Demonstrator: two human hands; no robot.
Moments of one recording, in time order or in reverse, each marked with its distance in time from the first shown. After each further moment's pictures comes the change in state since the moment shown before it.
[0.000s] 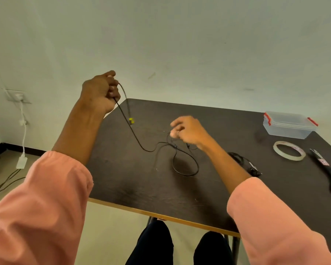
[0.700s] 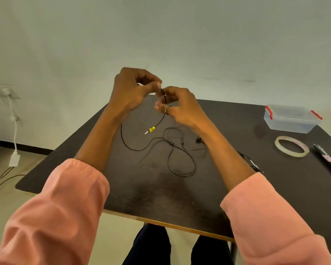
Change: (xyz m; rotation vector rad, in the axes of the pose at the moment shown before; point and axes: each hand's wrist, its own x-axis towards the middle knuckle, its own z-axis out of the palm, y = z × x) left_hand -0.010 -0.054 0.040 0.927 -0.358 0.663; right_hand 0.004 -0.042 -0.016 0.034 0.152 -0.317
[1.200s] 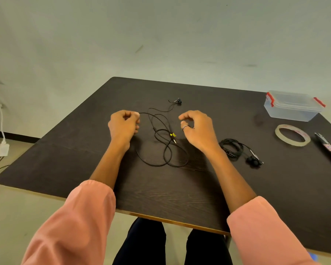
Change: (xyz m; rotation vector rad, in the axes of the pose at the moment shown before) left_hand -0.056 -0.108 0.067 -0.195 0.226 -0.619; right_hand -0.056 0.088 0.014 -0.193 0.146 0.214
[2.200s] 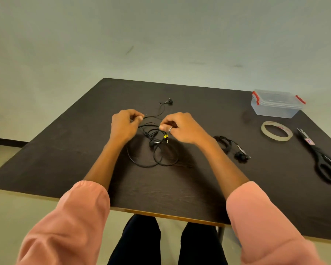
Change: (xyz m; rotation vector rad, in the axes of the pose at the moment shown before) left_hand 0.001 0.004 0.010 0.428 -0.181 0.327; right_hand 0.011 -0.015 -0.010 -0.132 -0.366 -0.116
